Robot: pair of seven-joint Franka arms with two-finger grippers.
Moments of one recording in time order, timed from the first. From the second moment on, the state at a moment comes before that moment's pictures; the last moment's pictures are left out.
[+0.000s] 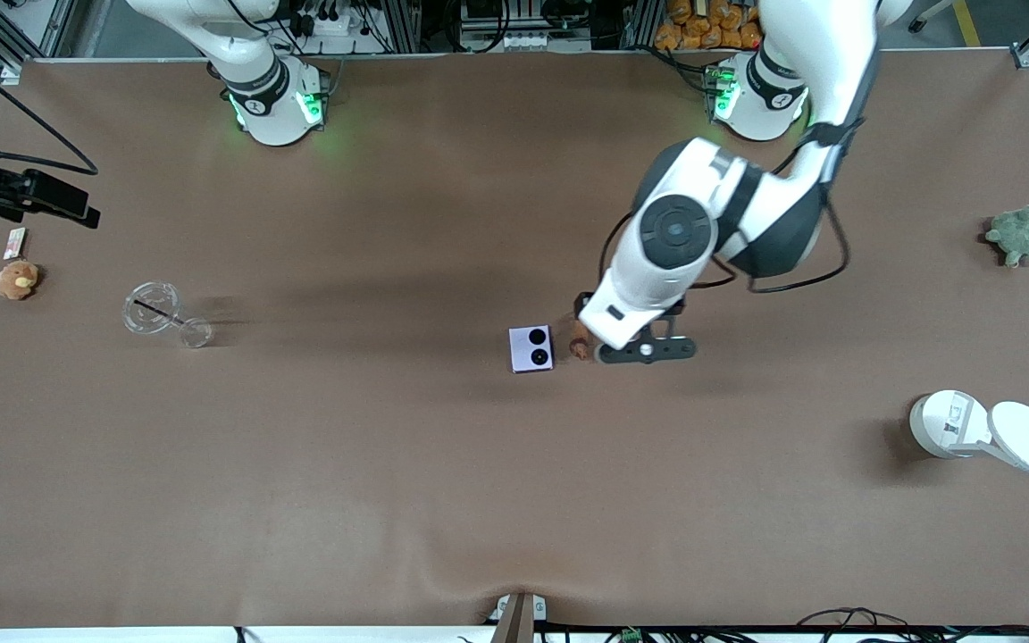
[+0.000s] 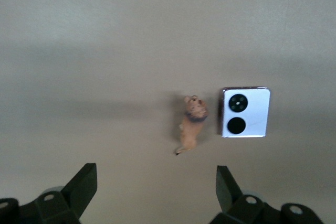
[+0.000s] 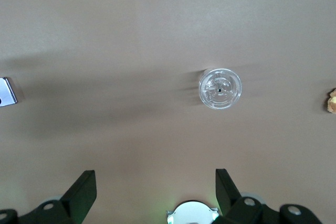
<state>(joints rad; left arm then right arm) -0.56 0.52 -0.06 -1.49 -0.03 1.93 -0.68 -0.05 0.06 0.04 -1.42 0.05 1.33 0.11</state>
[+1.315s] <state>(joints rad) -0.64 0.77 -0.05 -1.50 0.00 2.11 -0.76 -0.05 0.06 0.04 -1.42 0.05 1.35 0.11</state>
